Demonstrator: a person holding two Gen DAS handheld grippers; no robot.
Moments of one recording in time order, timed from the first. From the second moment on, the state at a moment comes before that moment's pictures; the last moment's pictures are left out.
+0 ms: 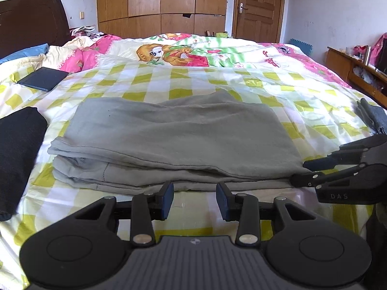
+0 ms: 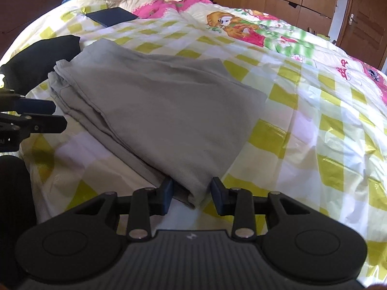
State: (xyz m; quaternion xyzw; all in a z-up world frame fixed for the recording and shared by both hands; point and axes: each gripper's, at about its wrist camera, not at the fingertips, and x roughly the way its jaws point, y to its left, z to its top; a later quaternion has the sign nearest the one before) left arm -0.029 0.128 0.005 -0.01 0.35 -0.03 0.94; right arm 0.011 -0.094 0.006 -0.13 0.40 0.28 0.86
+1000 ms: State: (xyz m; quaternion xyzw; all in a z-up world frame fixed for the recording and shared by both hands) left arm -0.002 0.123 0.012 0.05 0.32 -0.05 0.94; right arm 0.069 -0.199 0.001 0.18 0.46 0.21 0.84
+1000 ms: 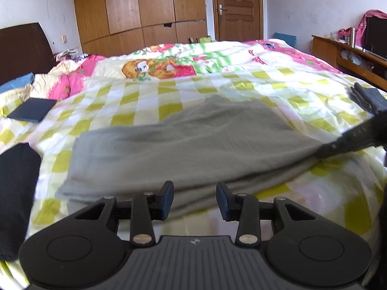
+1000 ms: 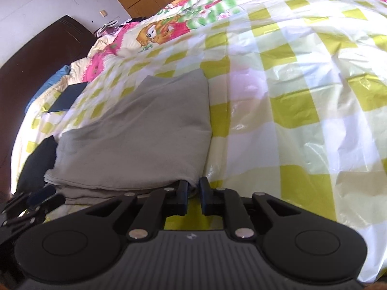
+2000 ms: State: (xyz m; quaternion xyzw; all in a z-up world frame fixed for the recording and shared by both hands) left arm 0.052 0.123 -0.027 0.08 0.40 -0.01 0.91; right arm 0.153 -0.238 -0.053 0.37 0.48 0.24 0.76
